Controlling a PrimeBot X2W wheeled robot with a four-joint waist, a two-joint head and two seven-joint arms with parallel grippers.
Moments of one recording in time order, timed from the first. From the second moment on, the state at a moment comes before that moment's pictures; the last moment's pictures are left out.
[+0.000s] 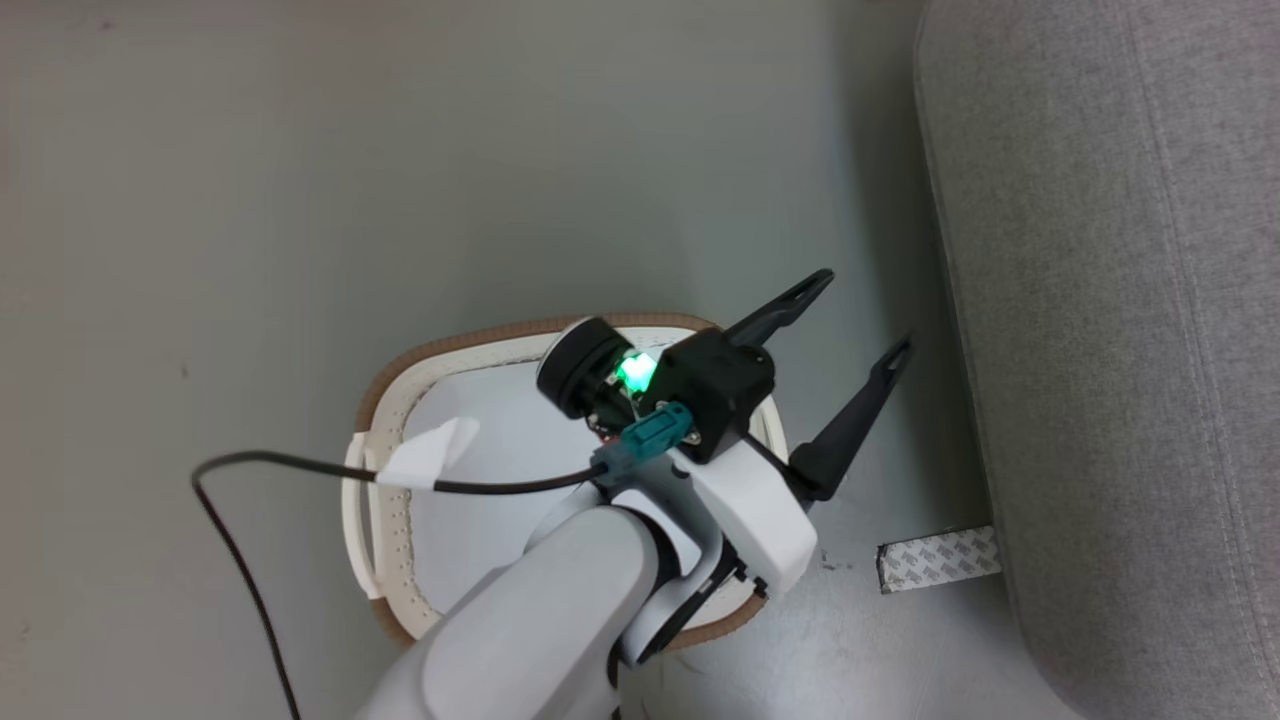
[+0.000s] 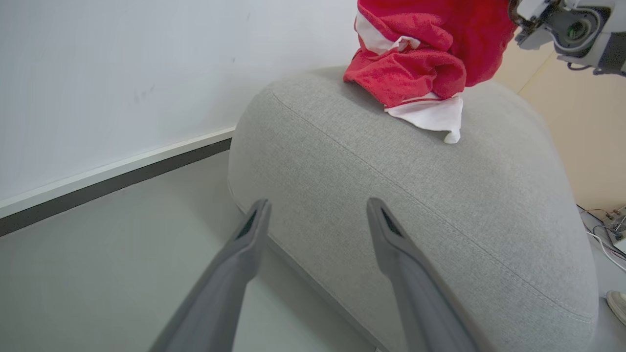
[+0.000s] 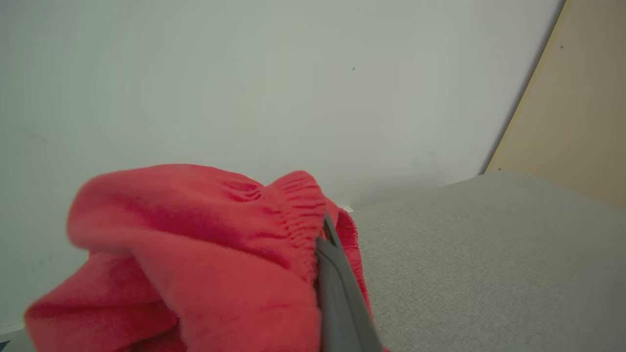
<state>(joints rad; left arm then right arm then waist) -0.72 0.06 -0.76 0.12 -0.32 0.00 0.03 -1.10 -0.67 -0.04 0.90 0.58 0.13 -0.26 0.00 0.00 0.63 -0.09</state>
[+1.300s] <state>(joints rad) -0.28 0.26 -0.52 0.21 -0.47 0.20 -0.20 -0.27 -0.25 -0.12 0.27 0.24 0.13 -0.26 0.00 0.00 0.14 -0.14</state>
